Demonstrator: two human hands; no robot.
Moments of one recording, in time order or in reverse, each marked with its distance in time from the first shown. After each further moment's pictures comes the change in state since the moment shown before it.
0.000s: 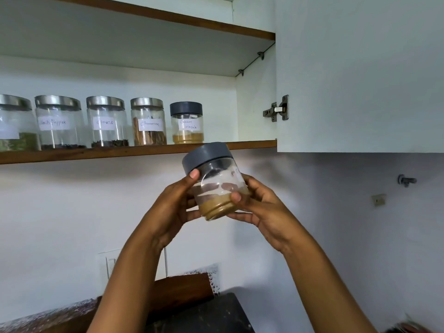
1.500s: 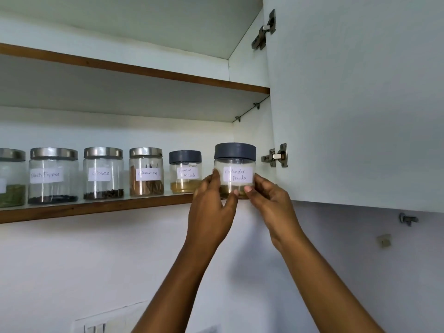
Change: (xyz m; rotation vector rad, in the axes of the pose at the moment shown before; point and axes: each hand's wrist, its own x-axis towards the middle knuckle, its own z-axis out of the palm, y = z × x) left_hand 0.090 0.026 0.050 0.832 0.322 0.577; right_hand 0.084 -0.042 -0.025 -0.199 0.408 -0.254
